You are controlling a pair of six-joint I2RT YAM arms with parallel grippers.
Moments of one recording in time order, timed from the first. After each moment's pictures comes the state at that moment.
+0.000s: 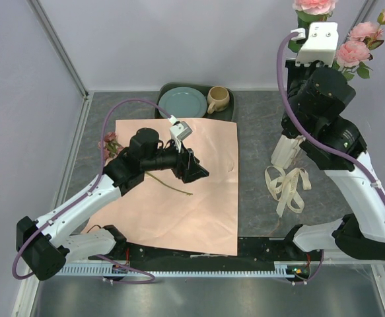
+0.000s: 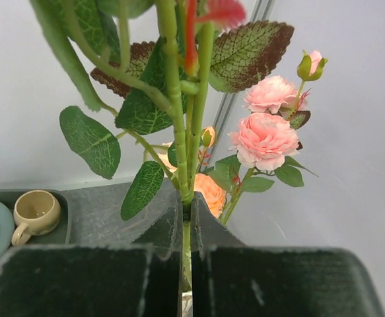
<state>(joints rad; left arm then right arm) -0.71 1.10 0.95 -0.19 0.53 -0.26 0.80 1.33 2.02 -0.48 1.15 -0.38</state>
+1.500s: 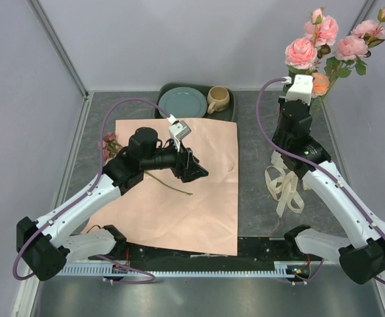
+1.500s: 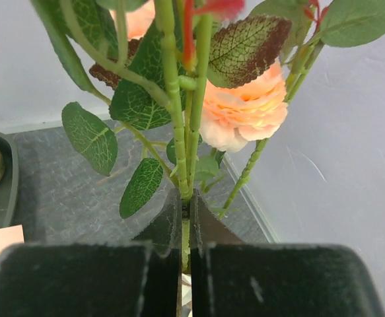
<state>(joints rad) -0.70 1.10 0.95 -0.19 0.56 -0.26 0.45 1.12 1.17 -0.10 0.92 -0.14</state>
